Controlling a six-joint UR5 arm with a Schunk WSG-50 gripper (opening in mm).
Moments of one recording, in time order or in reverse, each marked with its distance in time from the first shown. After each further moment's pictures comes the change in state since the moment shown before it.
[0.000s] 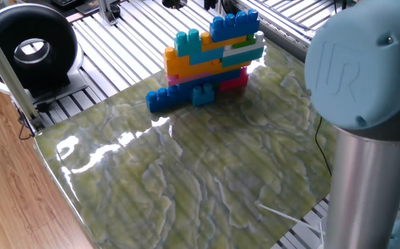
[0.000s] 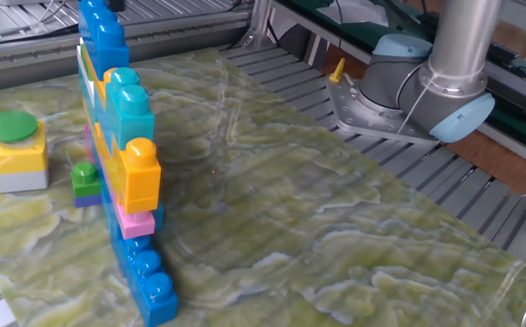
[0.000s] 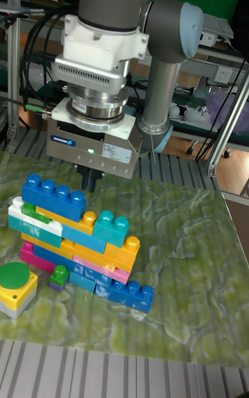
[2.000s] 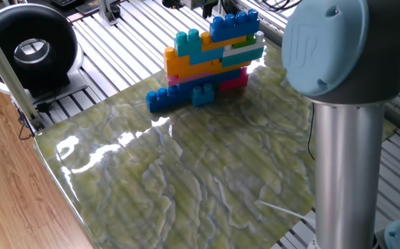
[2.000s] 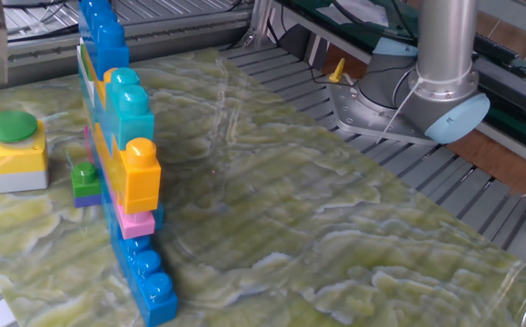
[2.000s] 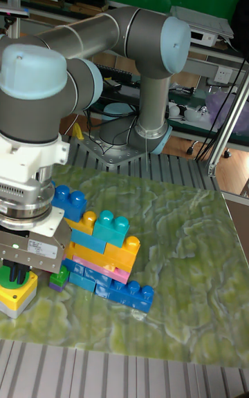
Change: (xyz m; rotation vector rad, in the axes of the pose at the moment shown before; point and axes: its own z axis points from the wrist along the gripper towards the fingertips) arm -0.117 -0.060 0.139 0.021 -0.136 -0.058
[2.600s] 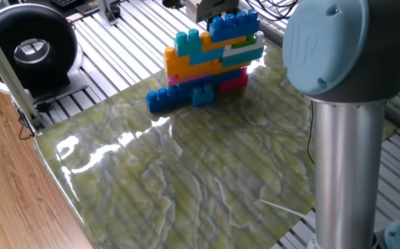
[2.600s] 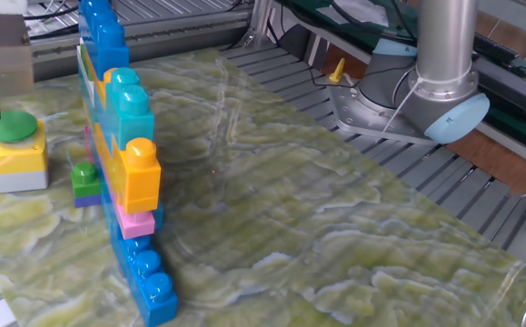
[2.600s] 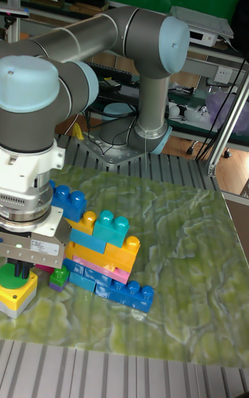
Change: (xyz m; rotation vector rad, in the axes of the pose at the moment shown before) arm 0.024 -0.004 0.013 -0.034 0.067 -0.060
